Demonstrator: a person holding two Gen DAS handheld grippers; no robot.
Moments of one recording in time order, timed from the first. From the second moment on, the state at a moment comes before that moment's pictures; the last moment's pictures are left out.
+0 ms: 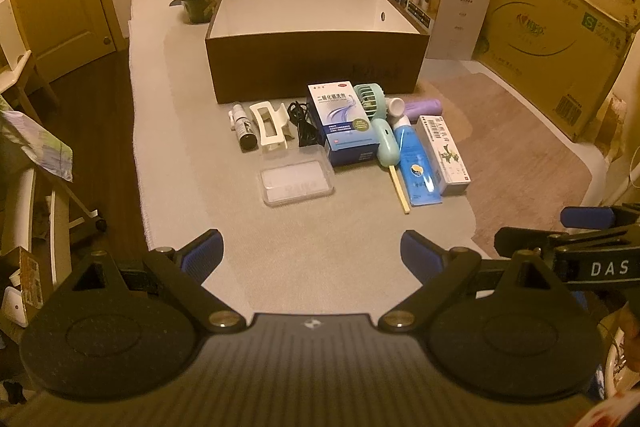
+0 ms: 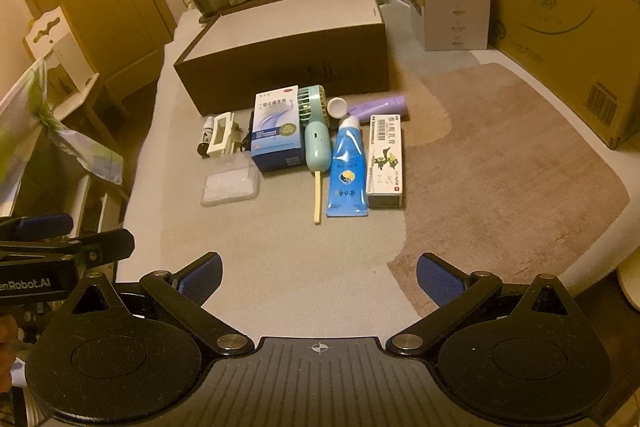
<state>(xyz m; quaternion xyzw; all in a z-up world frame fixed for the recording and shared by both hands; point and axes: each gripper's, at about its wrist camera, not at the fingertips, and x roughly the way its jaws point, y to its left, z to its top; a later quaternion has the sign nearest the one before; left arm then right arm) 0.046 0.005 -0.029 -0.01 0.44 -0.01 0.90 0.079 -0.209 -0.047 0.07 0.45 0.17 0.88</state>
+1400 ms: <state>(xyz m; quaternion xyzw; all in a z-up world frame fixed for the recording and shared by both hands) 0.177 0.022 -0.119 0.04 0.44 -0.04 0.89 0.195 -0.224 -0.149 0.08 0.46 0.13 0.87</state>
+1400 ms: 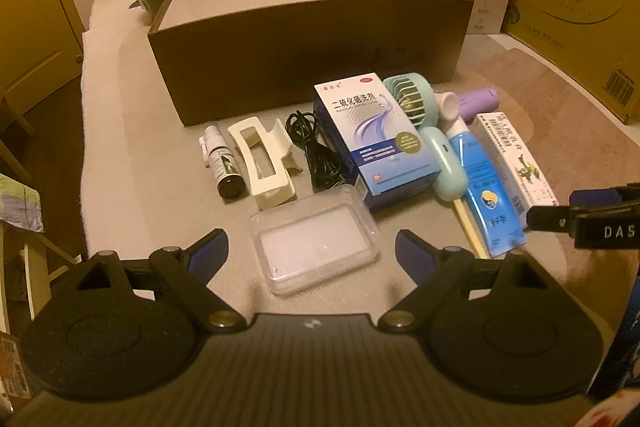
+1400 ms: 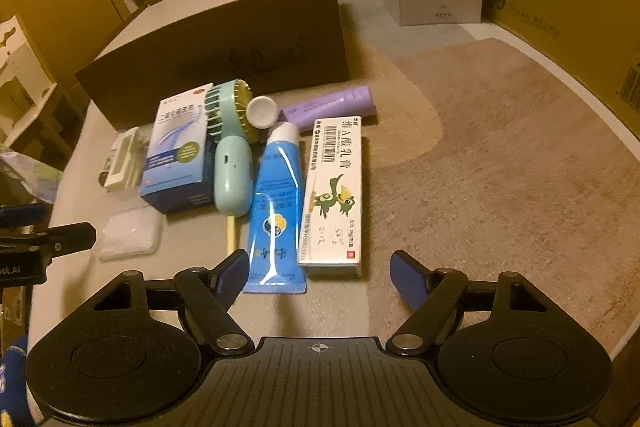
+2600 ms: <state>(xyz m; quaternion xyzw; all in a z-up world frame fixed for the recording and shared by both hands) 0.167 0.009 -0.148 0.05 0.46 -0.07 0.88 0.185 -0.244 -0.170 0.09 0.47 0.11 0.87</state>
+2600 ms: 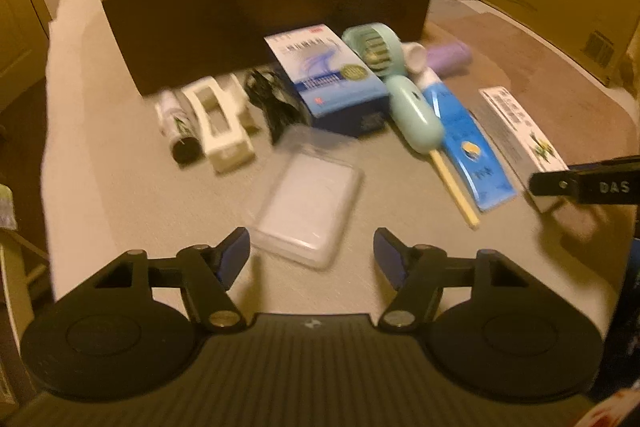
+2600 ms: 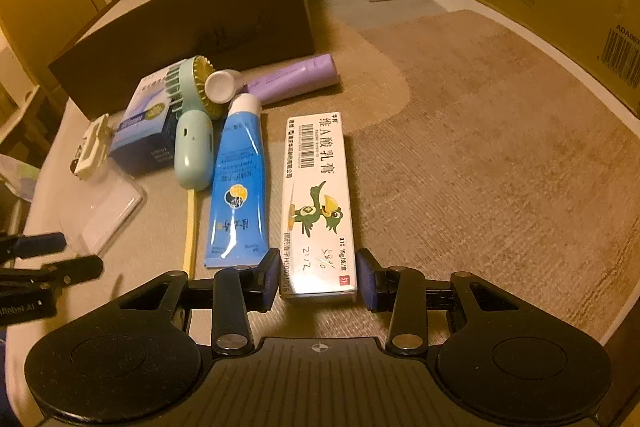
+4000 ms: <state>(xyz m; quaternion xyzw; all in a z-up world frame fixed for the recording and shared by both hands) 0.202 0.012 -0.137 0.03 0.48 -0.04 0.88 0.221 -0.226 -0.164 0.03 0.49 0.11 0.87</state>
